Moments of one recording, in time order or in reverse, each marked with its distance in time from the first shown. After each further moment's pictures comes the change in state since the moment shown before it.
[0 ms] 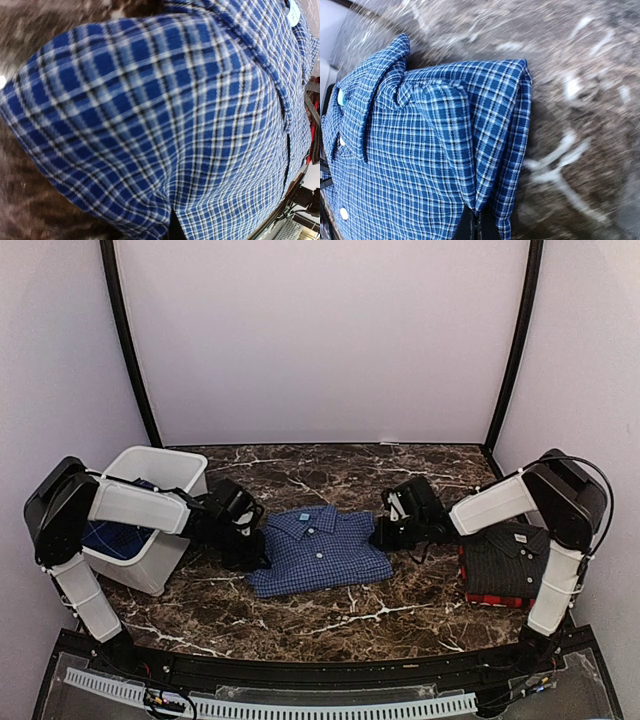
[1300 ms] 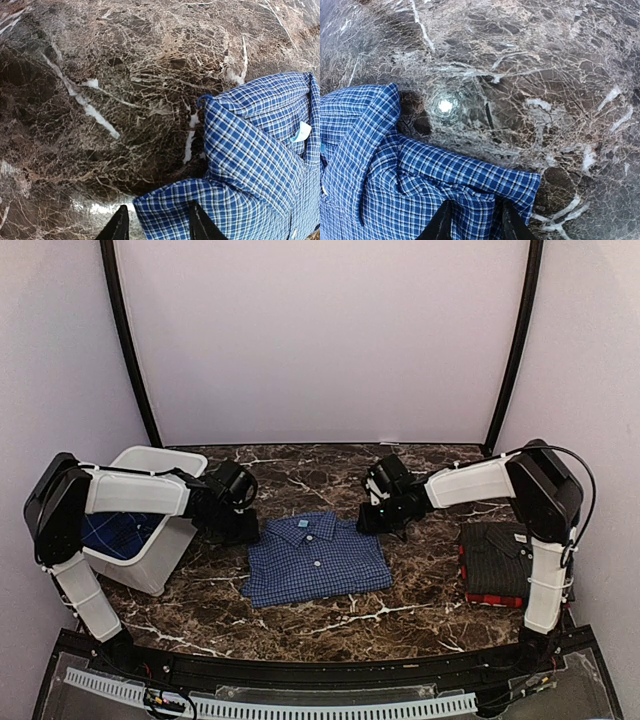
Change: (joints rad) left arm 0.006 -0.048 0.108 -0.188 -0.387 0.053; right arm 0.049 0.137 0.354 -0.364 0.112 -0.155
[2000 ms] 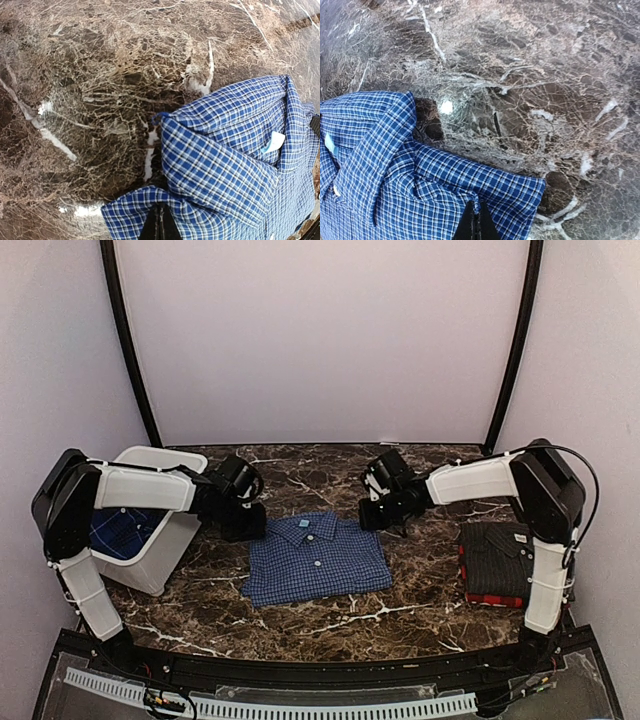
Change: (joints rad) left arm 0.017 0.058 0.049 0.064 0.107 0.014; right arm 0.000 -0.008 0.027 -0.020 0.002 -0.014
